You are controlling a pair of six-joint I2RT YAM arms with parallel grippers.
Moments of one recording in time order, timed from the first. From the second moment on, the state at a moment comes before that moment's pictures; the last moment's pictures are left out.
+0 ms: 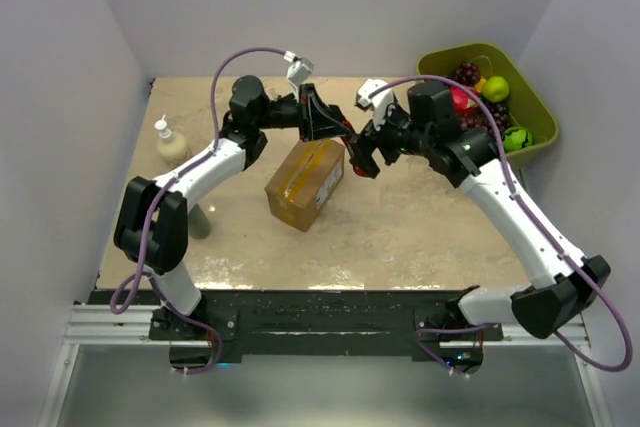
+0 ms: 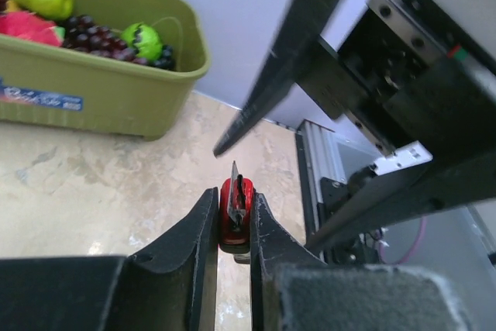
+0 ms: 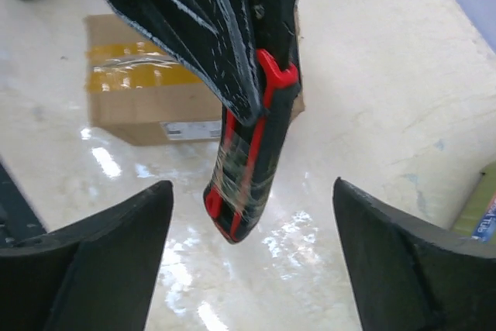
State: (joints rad) left arm -0.45 1.73 1.31 0.56 1.06 -0.55; right arm 0.54 1.35 1.47 -0.68 -0.24 -0.31
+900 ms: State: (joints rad) left arm -0.39 1.73 1.30 0.92 1.21 -0.90; right arm 0.41 1.38 1.29 -0.54 -0.86 -0.07
